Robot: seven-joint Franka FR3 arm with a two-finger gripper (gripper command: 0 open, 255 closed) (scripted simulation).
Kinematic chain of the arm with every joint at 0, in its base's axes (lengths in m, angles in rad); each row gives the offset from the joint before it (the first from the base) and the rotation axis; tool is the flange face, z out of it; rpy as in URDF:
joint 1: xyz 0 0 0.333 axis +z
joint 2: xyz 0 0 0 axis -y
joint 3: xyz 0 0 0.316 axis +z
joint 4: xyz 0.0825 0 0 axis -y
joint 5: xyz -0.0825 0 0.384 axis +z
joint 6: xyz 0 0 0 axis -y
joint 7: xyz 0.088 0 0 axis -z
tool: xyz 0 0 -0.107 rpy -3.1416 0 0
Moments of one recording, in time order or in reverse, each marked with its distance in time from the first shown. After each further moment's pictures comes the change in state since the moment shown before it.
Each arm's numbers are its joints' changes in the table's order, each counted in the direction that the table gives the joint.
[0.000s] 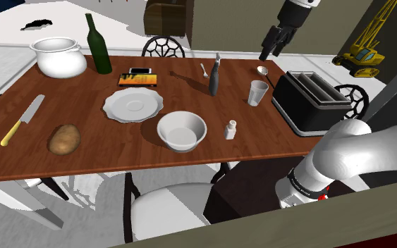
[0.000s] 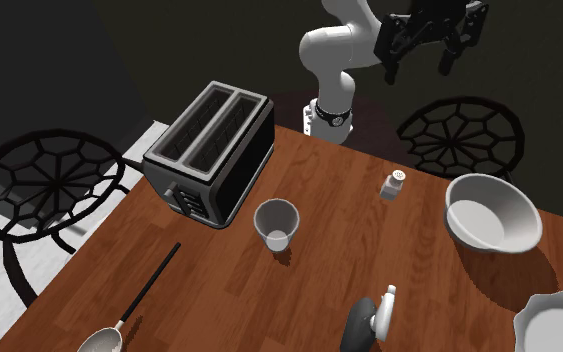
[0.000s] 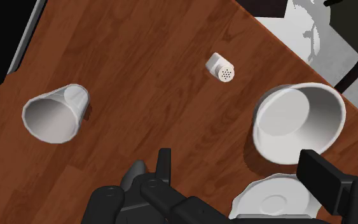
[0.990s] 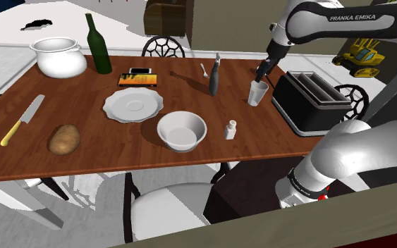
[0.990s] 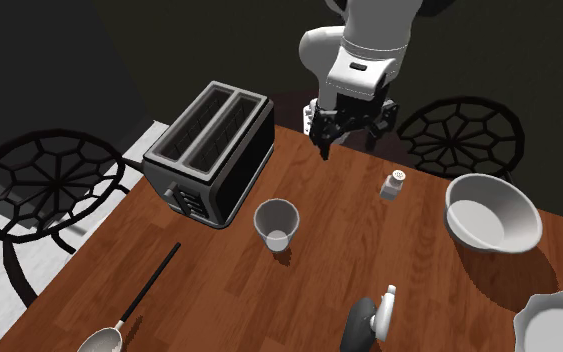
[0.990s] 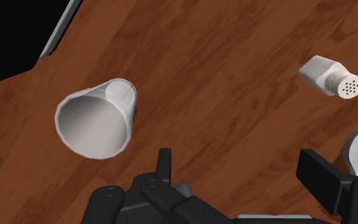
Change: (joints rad) arm -0.055 -0.123 -0.159 -0.242 -0.166 0.373 -0.226
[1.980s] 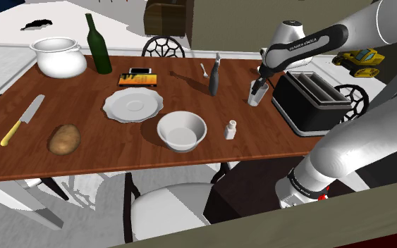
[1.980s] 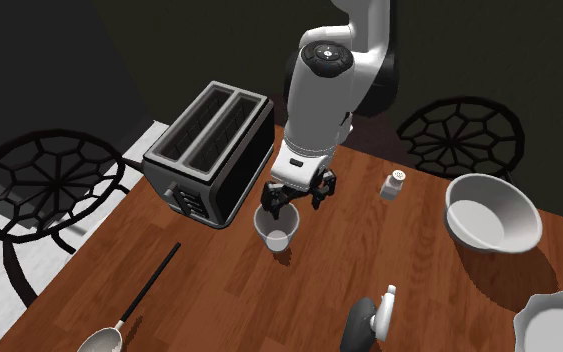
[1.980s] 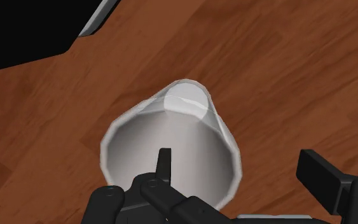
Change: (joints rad) arm -0.031 -0.371 -0.180 -0.039 -0.089 0.447 -0.204
